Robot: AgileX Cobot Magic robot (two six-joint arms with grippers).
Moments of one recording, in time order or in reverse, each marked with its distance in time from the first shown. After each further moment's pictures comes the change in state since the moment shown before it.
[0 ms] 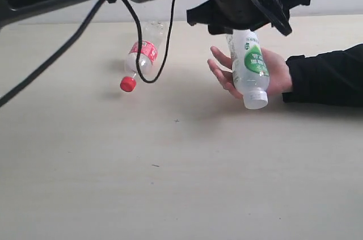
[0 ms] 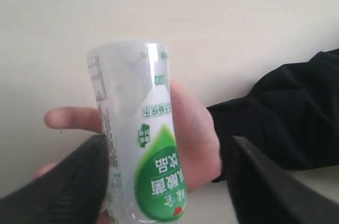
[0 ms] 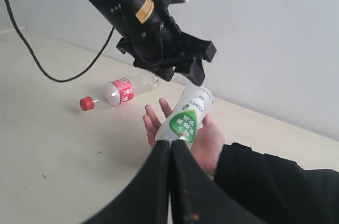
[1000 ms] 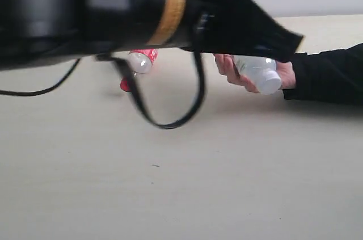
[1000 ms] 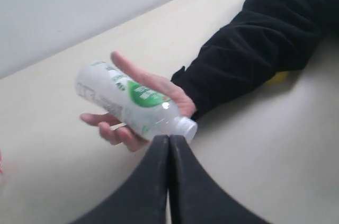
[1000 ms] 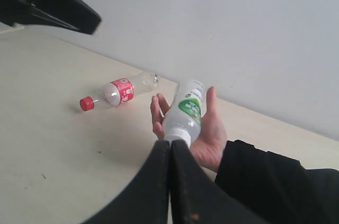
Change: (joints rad) left arm -0.239 -0.703 0.834 0.617 -0.297 -0.153; right arm 0.000 0.000 0.000 0.000 0.000 0.000
